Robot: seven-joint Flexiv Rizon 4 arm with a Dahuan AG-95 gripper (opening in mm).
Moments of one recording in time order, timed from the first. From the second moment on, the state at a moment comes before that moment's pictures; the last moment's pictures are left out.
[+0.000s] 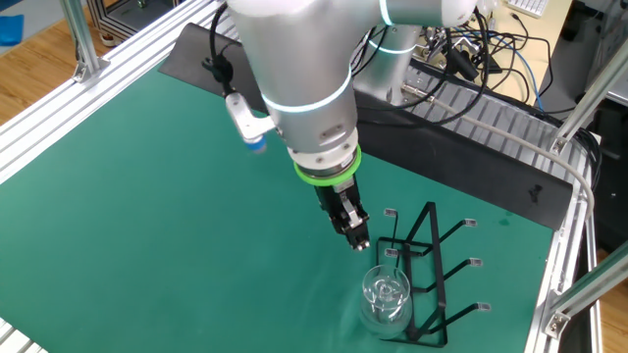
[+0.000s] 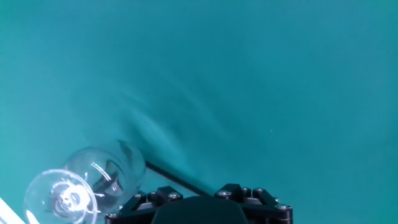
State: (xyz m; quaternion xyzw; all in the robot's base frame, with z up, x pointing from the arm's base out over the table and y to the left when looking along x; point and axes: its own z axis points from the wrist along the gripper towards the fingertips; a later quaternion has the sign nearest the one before) arm 0.530 0.160 0.135 -0.30 -0.94 -0.12 0.11
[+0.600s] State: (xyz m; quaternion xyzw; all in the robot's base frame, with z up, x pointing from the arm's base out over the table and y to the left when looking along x) arm 0.553 0.181 0.139 -0.35 -0.92 -0.13 0.12
